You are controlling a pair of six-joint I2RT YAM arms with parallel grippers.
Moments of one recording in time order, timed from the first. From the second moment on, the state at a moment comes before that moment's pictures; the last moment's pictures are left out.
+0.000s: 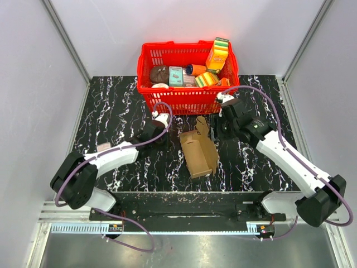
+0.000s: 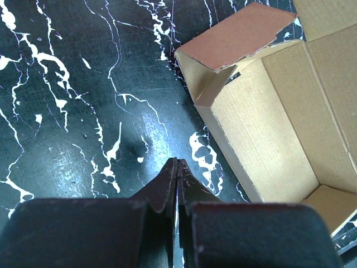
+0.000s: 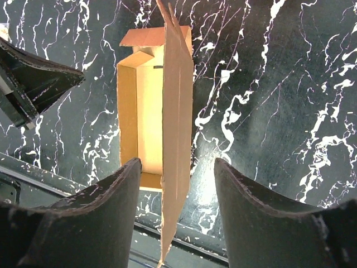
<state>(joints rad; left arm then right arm) -0.66 1.42 0.76 -0.07 -0.04 -0.47 0.61 1.24 1.22 -0.77 0.06 0.39</state>
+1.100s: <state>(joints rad) -0.60 1.62 0.73 0.21 0.29 -0.53 0.60 1.35 1.19 -0.64 -0.08 0.35</state>
